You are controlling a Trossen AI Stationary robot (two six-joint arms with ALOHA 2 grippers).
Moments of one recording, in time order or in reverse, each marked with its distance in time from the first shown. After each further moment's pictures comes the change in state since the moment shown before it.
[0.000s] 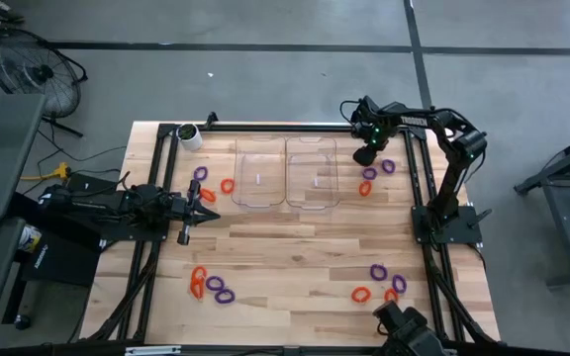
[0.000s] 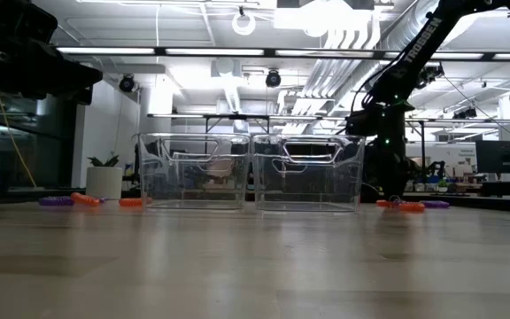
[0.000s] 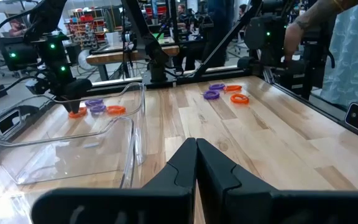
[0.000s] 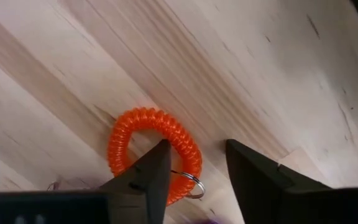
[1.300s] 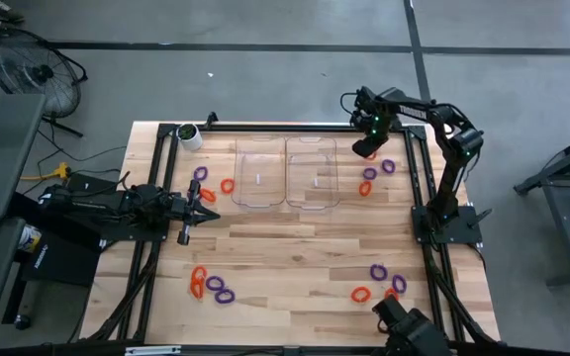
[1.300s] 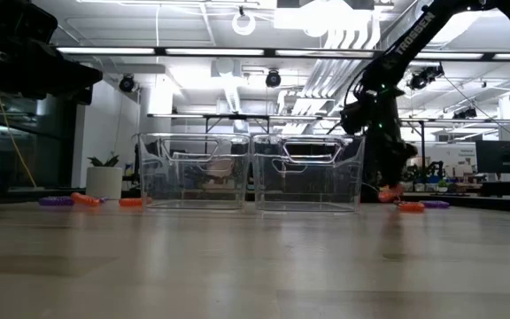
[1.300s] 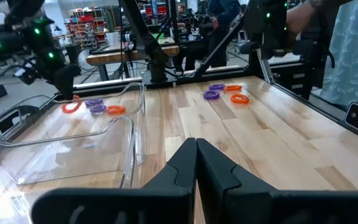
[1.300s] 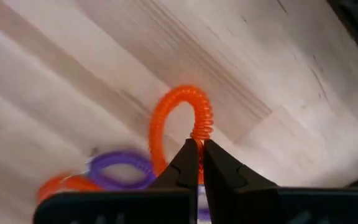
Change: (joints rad) left arm 0.000 0.000 0.000 0.000 0.000 0.000; right arm 0.004 0.009 0.225 -0.329 -0.052 0.112
